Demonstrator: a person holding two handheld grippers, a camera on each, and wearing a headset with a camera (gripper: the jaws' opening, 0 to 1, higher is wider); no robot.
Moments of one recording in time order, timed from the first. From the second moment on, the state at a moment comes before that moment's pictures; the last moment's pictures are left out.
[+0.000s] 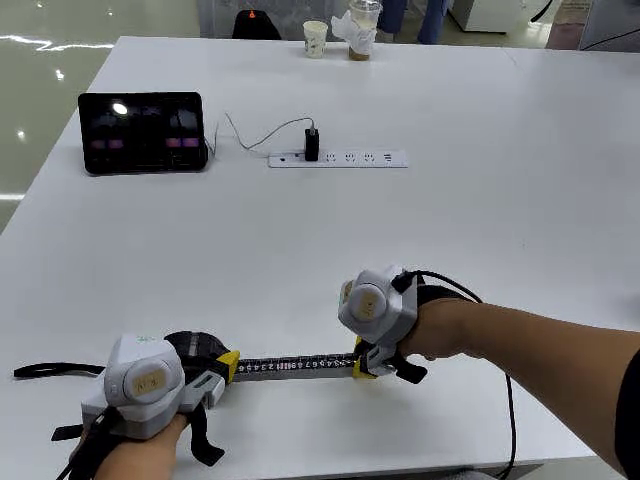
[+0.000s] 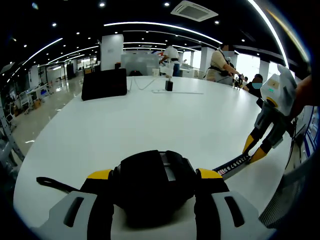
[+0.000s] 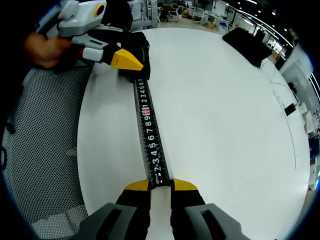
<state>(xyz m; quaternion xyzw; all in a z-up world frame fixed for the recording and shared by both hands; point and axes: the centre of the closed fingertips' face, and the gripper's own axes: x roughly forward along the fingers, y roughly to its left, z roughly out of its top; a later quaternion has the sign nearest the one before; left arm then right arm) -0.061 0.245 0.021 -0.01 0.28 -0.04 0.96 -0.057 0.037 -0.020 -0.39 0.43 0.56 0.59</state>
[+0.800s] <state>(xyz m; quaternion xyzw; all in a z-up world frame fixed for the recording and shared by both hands) -0.060 0.245 0.021 -0.01 0.28 -0.04 0.96 -0.056 0.044 -0.020 -0.39 0.42 0.57 0.59</state>
